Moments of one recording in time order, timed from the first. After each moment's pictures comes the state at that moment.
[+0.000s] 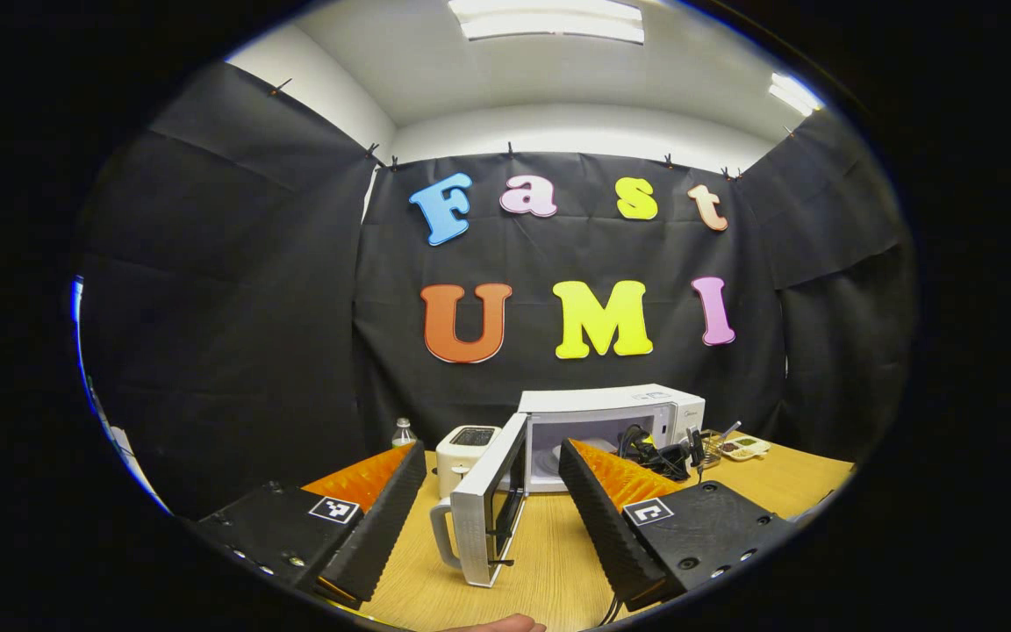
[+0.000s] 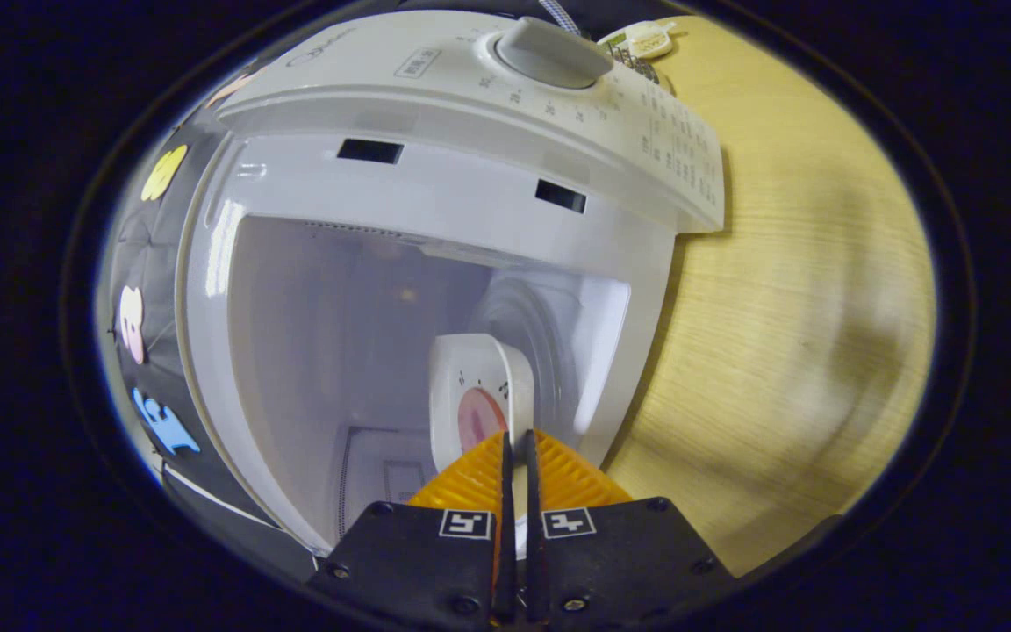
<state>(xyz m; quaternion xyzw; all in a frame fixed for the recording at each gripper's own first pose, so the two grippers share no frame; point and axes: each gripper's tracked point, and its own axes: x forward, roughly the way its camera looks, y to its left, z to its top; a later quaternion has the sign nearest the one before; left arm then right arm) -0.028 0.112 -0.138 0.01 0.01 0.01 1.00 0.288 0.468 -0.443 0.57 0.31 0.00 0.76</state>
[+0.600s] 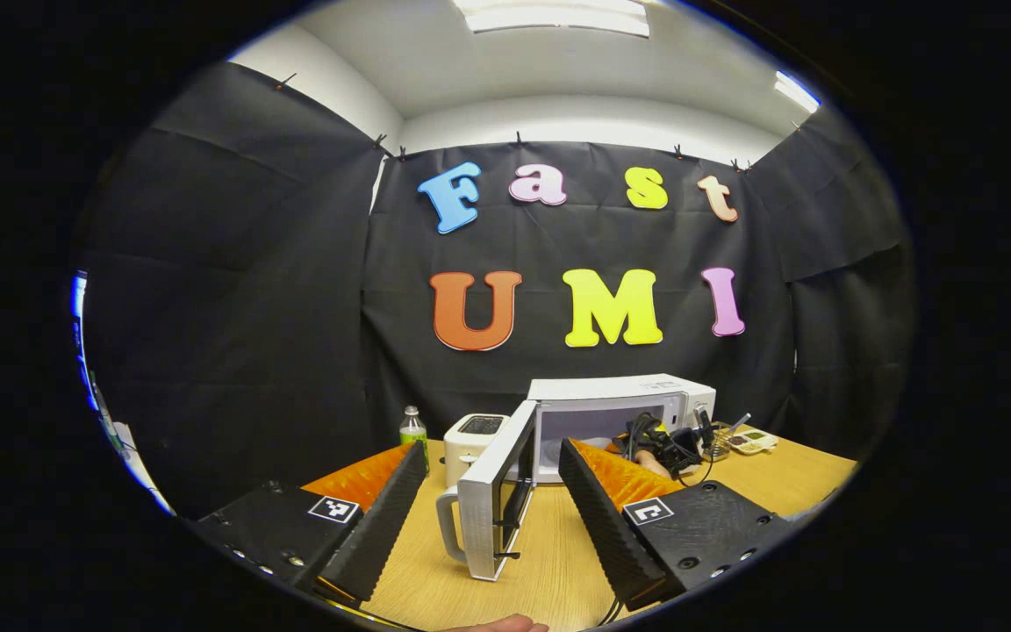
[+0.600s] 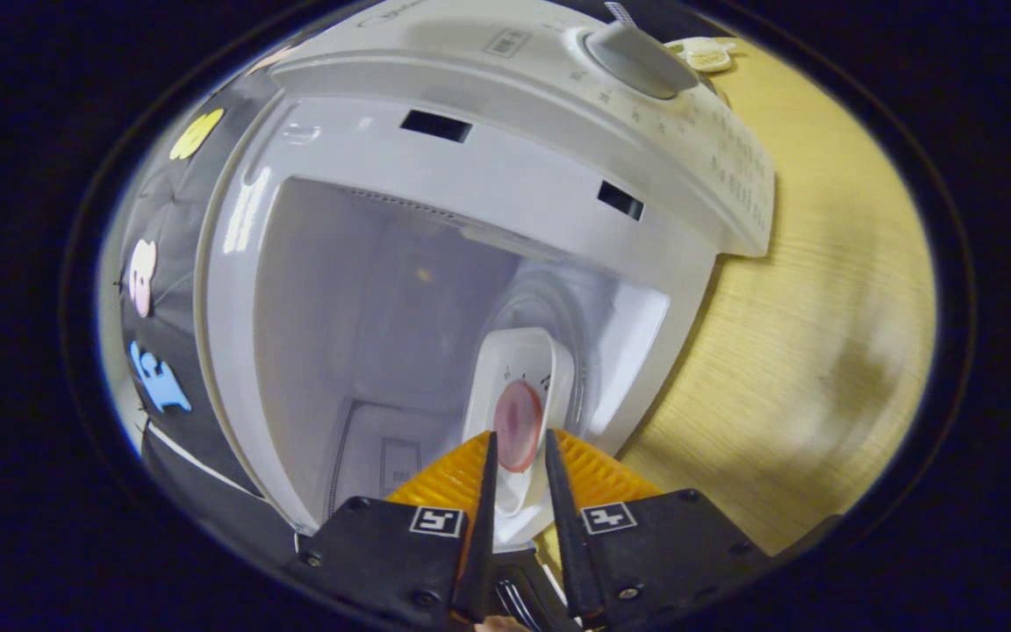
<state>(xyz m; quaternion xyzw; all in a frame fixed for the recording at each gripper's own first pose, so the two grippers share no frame) -0.031 0.123 -0.151 0.01 0.02 0.03 1.00 0.280 0.471 -0.424 0.51 0.30 0.07 0.80</state>
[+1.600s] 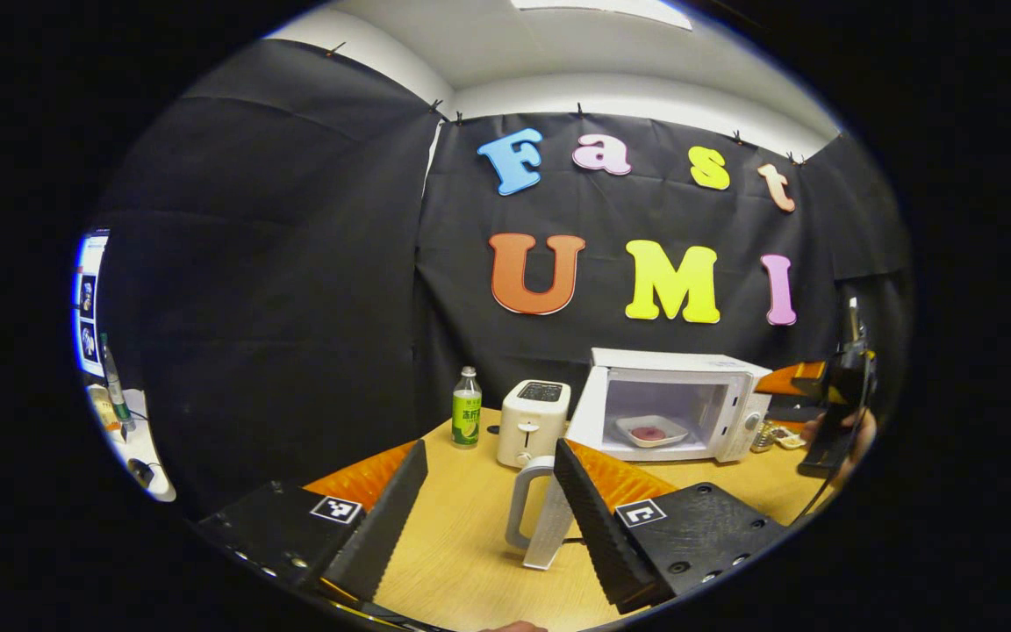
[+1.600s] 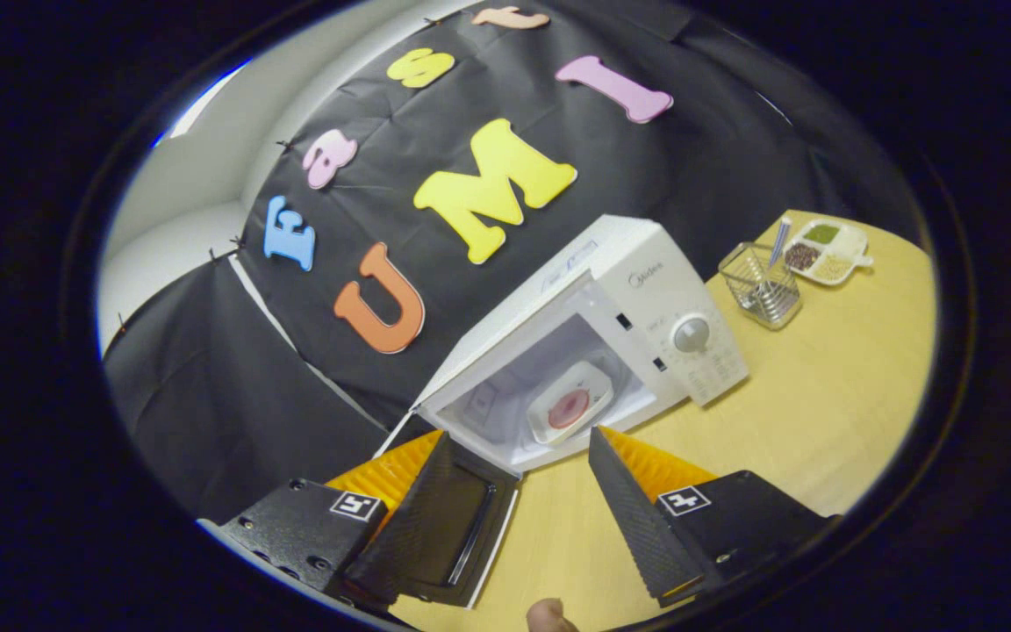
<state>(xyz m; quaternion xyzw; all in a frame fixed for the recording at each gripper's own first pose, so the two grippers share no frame) -0.016 0.201 -0.210 -0.02 0.08 0.10 0.99 0.127 0.339 -0.268 0.28 0.22 0.26 0.90</state>
